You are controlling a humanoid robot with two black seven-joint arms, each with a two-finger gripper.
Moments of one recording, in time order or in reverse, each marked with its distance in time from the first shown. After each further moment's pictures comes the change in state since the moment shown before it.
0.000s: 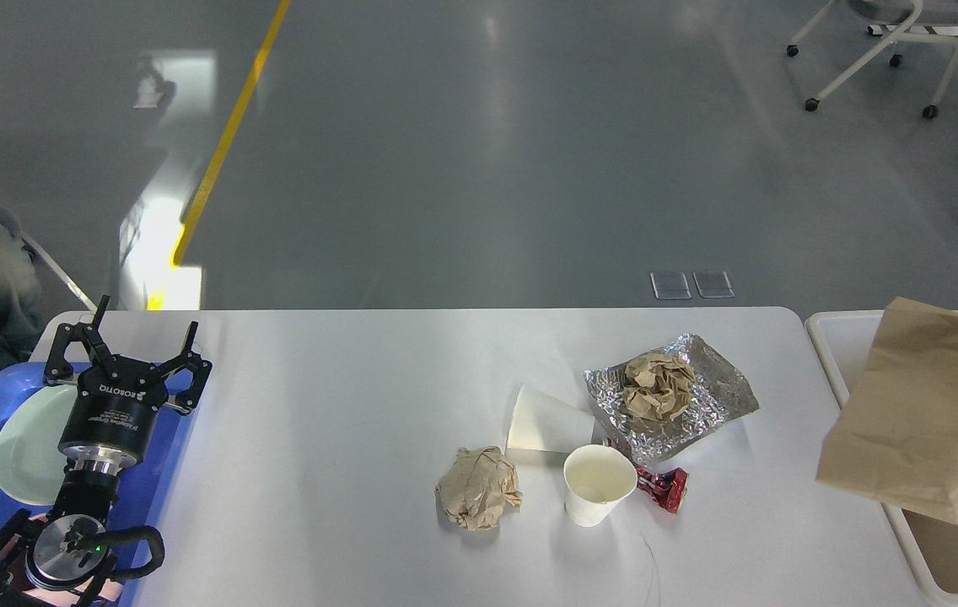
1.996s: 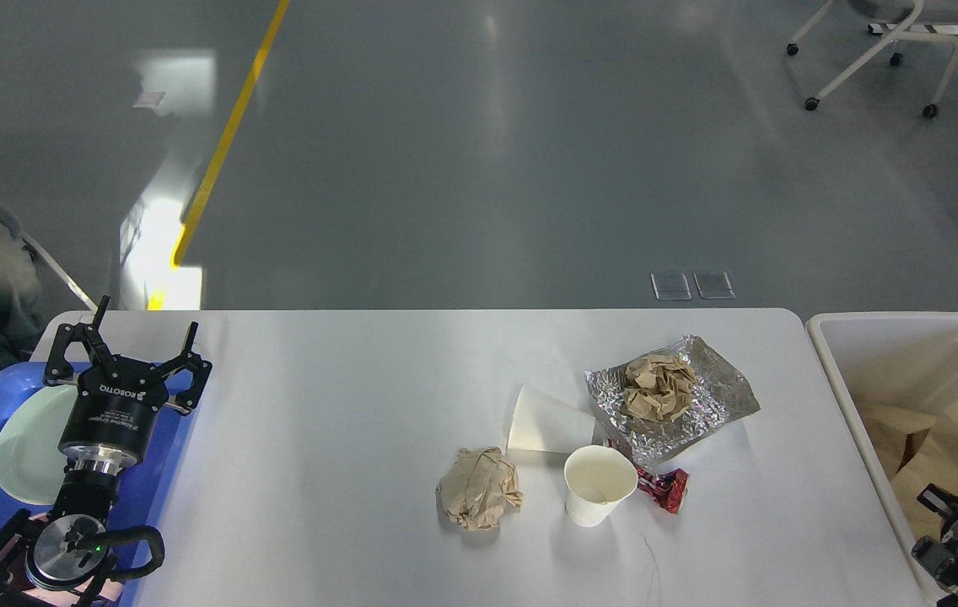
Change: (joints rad) left arm 0.000 0.000 0.000 0.001 0.000 0.000 0.000; right arm -1.732 0.402 0.881 -1.427 0.018 -0.640 -0.053
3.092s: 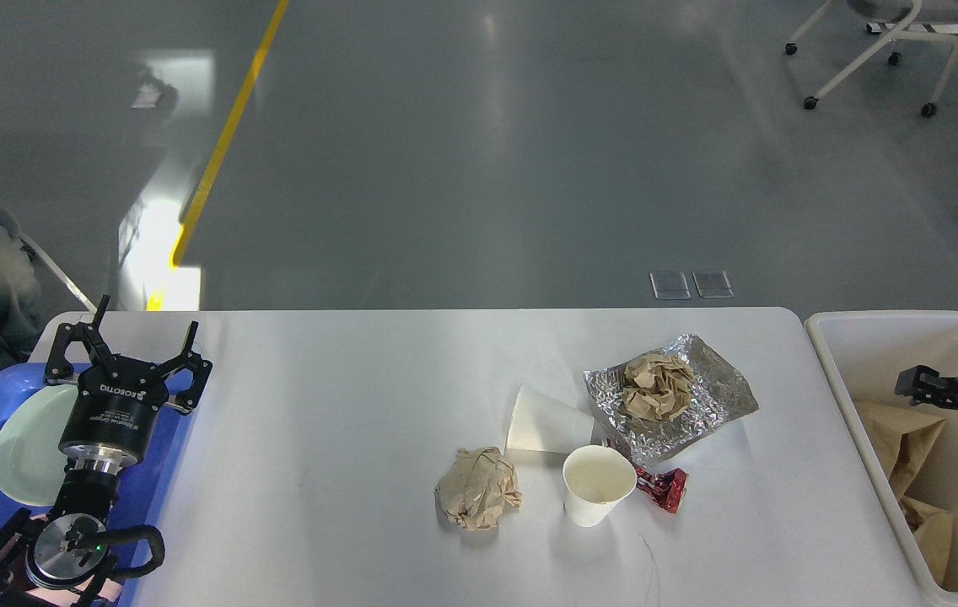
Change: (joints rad) left arm -0.001 0.000 0.000 0.000 0.000 0.000 0.000; right arm 0.744 -0.281 -0.198 0.579 -0.345 0.536 -0.002
